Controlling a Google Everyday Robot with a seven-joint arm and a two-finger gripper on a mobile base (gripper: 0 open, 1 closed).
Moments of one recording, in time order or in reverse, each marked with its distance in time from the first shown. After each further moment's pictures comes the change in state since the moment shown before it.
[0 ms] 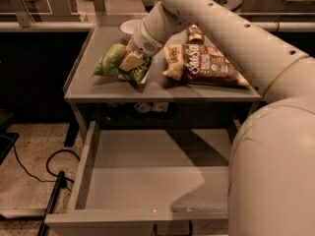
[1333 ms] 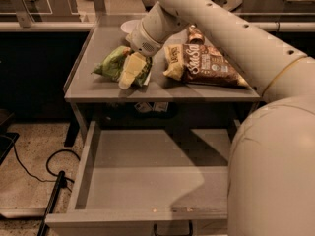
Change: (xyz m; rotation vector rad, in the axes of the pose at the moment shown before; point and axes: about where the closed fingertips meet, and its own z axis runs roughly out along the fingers) arm 0.000 0.000 0.000 -0.001 0.000 0.000
